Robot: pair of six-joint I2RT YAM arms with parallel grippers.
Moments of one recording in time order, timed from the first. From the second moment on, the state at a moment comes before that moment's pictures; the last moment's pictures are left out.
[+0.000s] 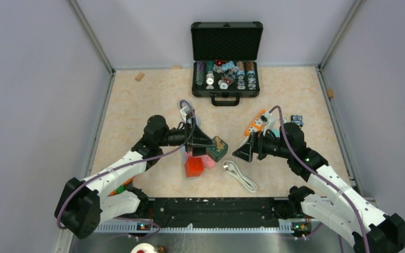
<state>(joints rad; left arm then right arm) -0.57 1.08 0.59 0.41 0.93 -1.42 0.53 0.77 0.56 -0.24 -0.50 0.51</state>
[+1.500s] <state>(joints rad) -0.55 1.15 0.84 -0.70 0.84 -0.24 0.77 0.91 0.58 0.14 -0.78 -0.41</state>
